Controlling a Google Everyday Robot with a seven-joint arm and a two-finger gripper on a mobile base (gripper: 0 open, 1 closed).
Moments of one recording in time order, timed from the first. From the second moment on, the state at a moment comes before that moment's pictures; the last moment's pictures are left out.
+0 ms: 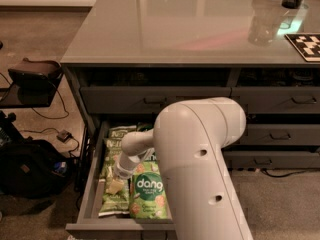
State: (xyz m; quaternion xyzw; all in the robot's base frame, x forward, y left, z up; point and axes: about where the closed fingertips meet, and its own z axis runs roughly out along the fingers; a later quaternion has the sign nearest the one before) arm 0.549 0.187 0.377 -0.65 0.72 0.22 0.11
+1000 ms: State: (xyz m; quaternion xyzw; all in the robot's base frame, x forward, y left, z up) arm 0.537 0.179 0.410 -0.64 0.71 0.23 0.17
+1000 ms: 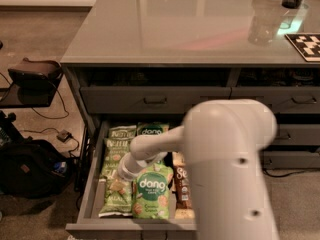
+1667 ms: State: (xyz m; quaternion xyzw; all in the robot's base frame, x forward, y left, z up) arm 0.532 0.184 0.461 -0.63 0.64 0.32 0.31
